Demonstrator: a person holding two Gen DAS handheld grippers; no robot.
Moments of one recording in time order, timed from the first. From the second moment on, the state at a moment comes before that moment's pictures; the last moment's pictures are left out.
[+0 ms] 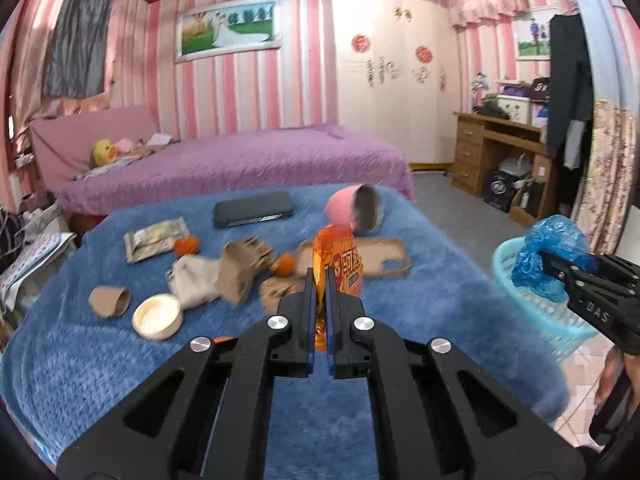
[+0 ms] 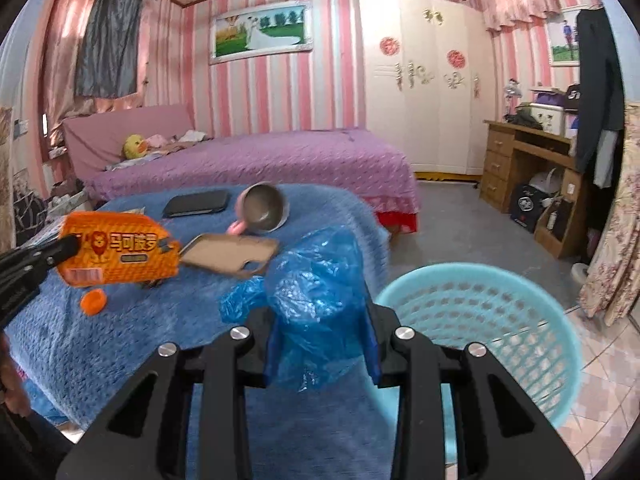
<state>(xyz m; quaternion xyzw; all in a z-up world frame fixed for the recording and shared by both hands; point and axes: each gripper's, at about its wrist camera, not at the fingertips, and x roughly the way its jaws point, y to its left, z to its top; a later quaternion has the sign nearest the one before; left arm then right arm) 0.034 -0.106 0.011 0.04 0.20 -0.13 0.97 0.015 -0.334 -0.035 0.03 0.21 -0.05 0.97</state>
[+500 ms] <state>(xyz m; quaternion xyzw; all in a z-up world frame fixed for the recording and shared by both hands) 0.035 -0.245 0.016 0.05 0.23 -0.25 0.94 -0.015 -0.461 -0.031 0.05 0.24 -0.17 0.96</state>
